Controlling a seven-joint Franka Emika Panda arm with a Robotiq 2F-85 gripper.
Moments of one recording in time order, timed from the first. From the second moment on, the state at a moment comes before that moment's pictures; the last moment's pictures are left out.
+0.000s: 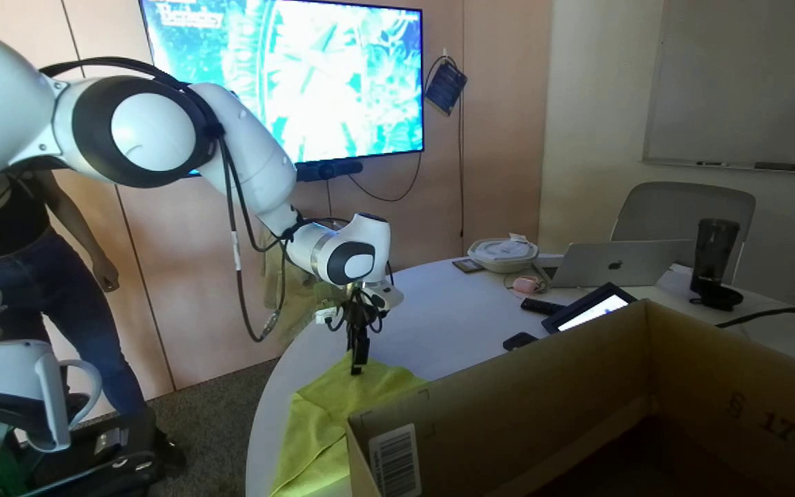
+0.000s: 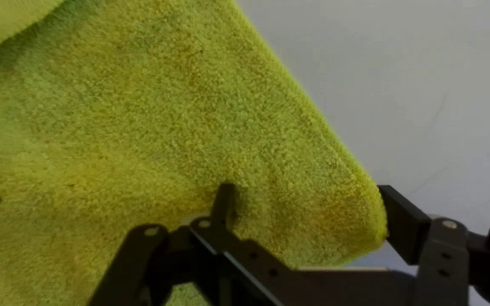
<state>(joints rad) 0.45 1.01 0.05 -1.45 0.08 2.31 0.61</state>
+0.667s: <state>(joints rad) 0.46 1.01 0.06 -1.41 0.08 2.24 0.61</state>
